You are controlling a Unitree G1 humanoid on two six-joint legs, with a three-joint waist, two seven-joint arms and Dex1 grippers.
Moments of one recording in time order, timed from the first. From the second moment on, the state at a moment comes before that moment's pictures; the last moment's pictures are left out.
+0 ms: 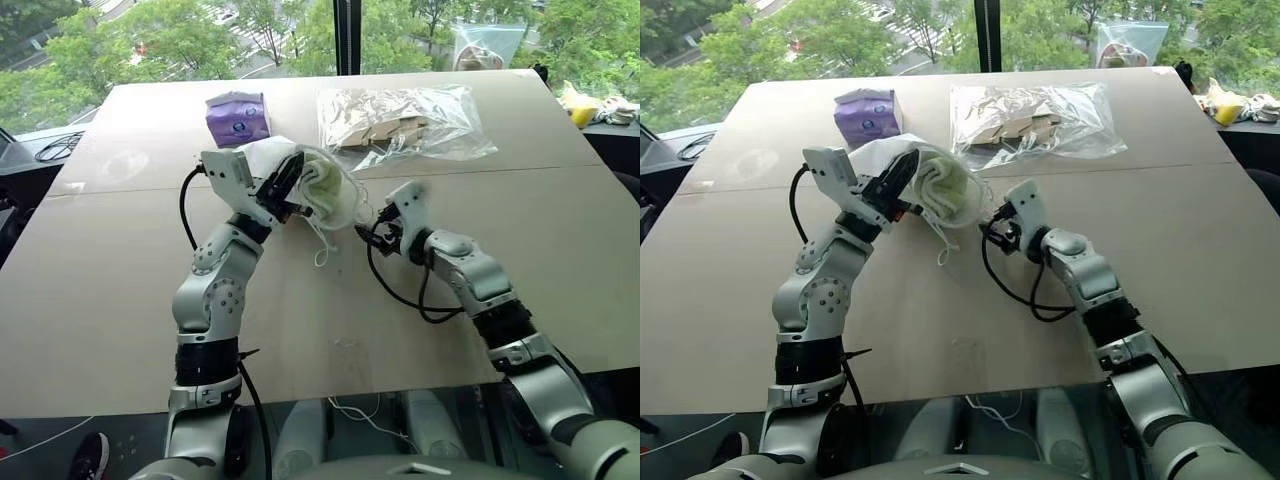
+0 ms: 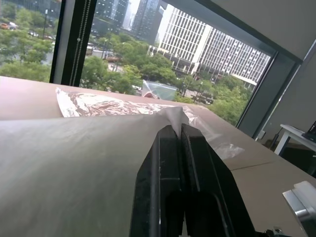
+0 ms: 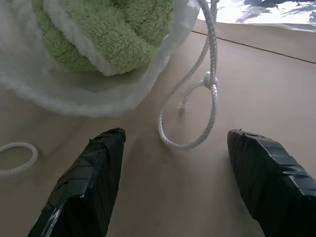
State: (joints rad) left arm -0.43 0.22 0.19 -0.15 -0.57 0.39 -0.38; right arm -0.73 -0.10 0.22 0.44 0.21 0.41 0.36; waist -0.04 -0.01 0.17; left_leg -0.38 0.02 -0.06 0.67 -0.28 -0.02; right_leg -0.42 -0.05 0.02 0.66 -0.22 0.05
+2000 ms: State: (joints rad) left arm -0.85 0.12 -0.20 0.81 -0.04 0.01 -0.58; right arm -0.88 -0.08 -0.14 0.62 0.12 0.21 -0.05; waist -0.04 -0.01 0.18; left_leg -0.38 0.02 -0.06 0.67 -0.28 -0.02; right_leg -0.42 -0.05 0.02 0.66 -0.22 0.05
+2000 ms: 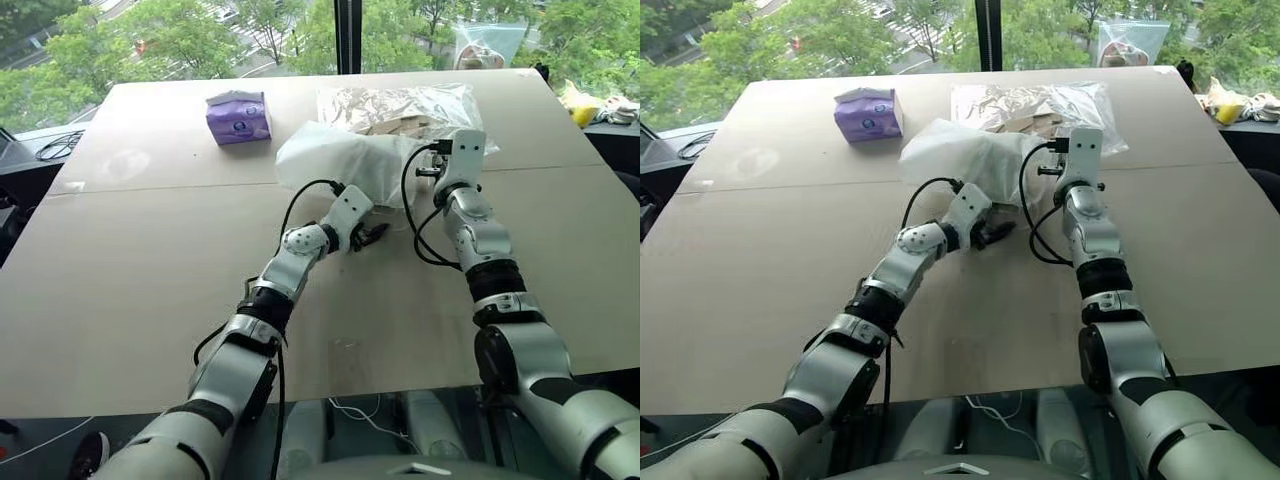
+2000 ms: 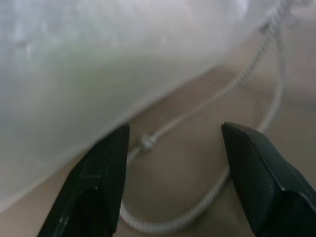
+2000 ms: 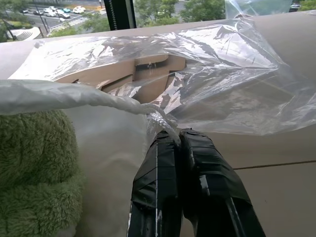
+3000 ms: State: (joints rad) left arm -0.64 0.28 0.14 0.28 0.05 -0.18 -0.14; right arm -0.82 -0.16 -0.08 0.53 -0.06 0.10 -0.18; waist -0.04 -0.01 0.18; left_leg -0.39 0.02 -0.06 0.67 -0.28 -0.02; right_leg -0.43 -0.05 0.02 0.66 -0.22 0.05
